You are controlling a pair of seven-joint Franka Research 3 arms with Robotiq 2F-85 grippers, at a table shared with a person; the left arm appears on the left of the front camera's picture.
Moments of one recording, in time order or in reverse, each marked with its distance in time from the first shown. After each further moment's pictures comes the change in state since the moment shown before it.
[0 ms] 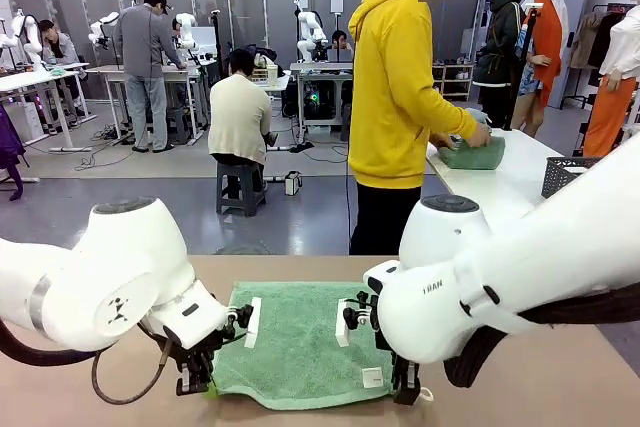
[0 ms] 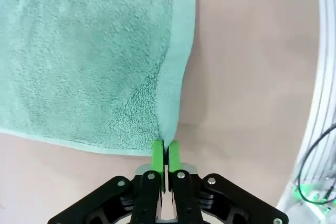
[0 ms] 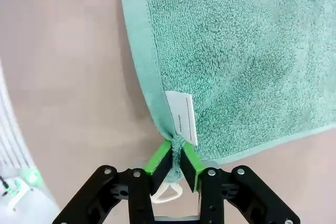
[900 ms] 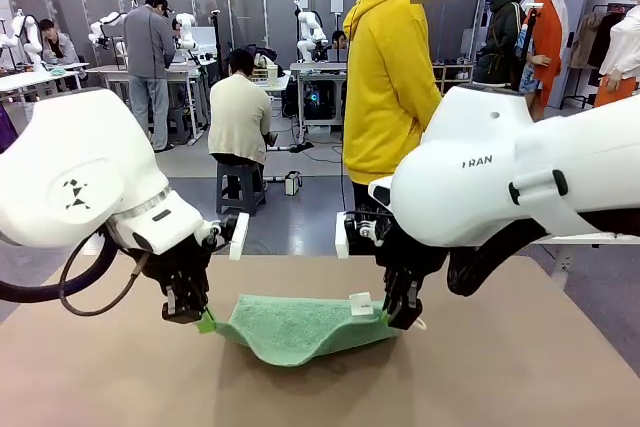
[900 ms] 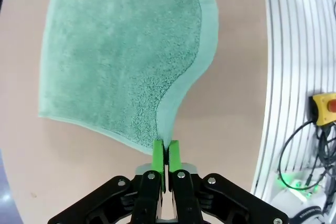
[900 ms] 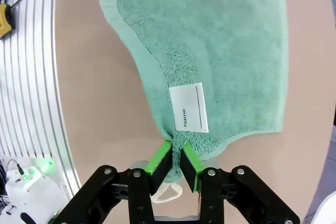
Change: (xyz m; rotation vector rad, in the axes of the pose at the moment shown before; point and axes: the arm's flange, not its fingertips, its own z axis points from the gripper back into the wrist) left arm 0.012 0.017 0.124 0.002 -0.119 -0.009; right arm 0.020 -0.009 0.134 -0.054 -0.131 0.057
